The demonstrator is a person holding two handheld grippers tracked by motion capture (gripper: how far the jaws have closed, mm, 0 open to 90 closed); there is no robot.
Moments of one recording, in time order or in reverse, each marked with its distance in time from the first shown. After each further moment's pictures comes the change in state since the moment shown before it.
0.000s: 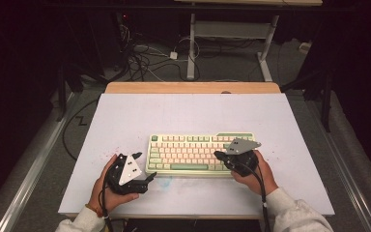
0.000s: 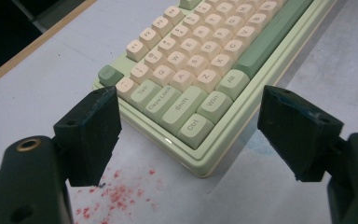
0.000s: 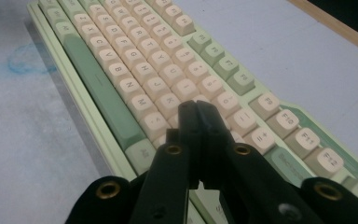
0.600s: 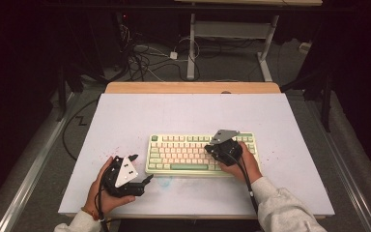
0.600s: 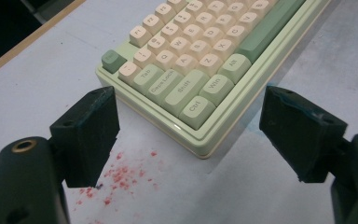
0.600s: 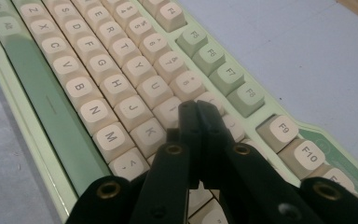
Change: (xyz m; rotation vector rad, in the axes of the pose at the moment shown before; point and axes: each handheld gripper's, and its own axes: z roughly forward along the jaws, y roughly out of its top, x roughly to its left) left arm 0.000 -0.007 -0.005 0.020 0.001 -0.003; right arm -0.008 0.019 0.045 0.104 -0.016 0.008
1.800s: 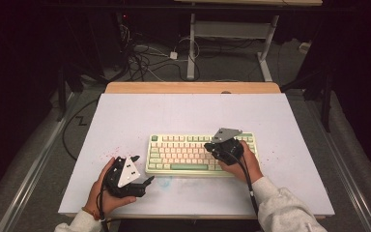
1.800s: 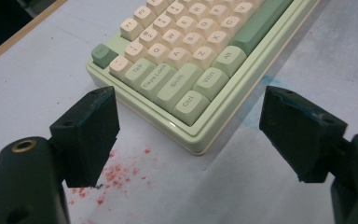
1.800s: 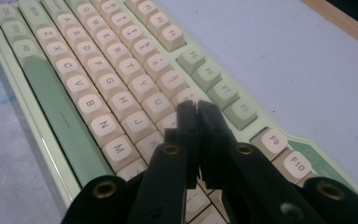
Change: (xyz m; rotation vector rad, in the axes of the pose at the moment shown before) left arm -0.002 0.000 0.003 0.025 -0.011 0.014; right arm 0.001 0.006 -0.012 -0.048 -0.003 0.012
